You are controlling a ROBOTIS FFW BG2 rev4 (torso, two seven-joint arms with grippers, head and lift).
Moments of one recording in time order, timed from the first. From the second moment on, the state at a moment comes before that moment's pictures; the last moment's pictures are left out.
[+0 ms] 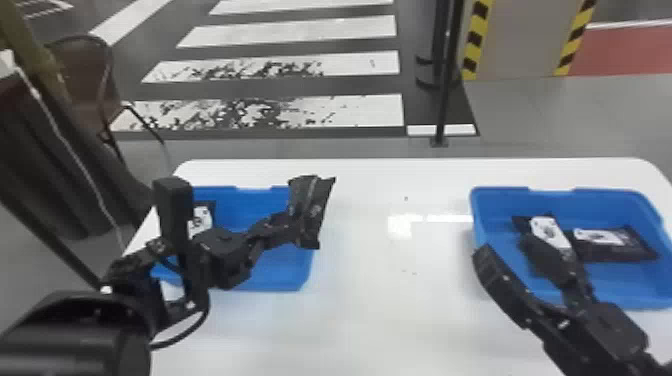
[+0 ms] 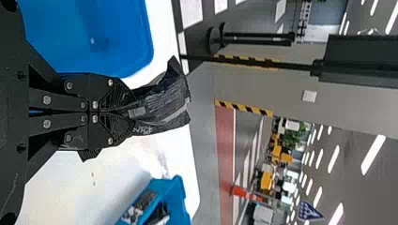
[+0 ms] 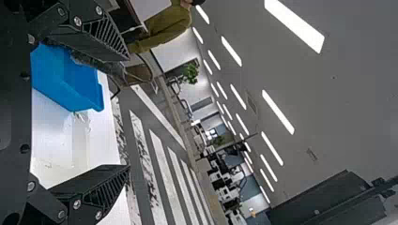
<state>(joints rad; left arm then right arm) 0.21 0.19 0.16 -2.09 0.17 0.69 -0.69 0.57 -0.10 -0.01 -2.15 -0.54 0.12 0.53</state>
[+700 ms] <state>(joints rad) 0.18 0.21 -0.11 -2.10 0.33 0.69 -0.69 0.27 -0.12 0.07 -1.94 -0.64 0.33 0.57</state>
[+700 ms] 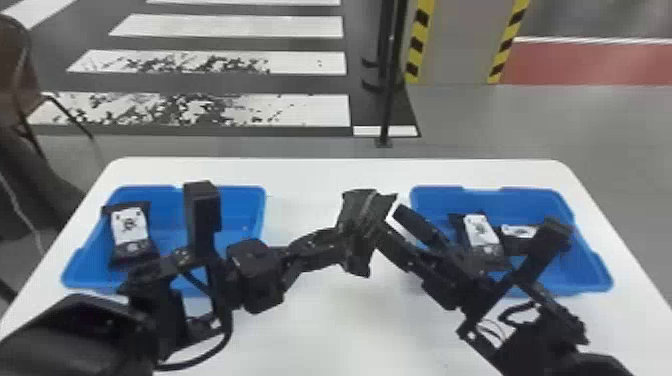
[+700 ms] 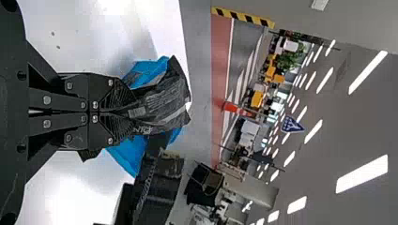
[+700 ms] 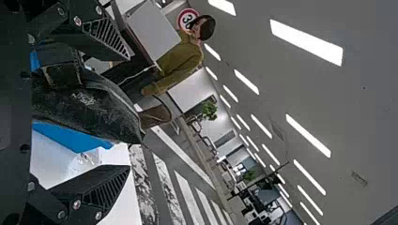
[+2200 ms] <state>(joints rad) 0.28 0.20 0.05 -2.10 0.44 0.65 -0.66 0.11 -0.16 -0.04 -1.74 -0.63 0.31 0.54</state>
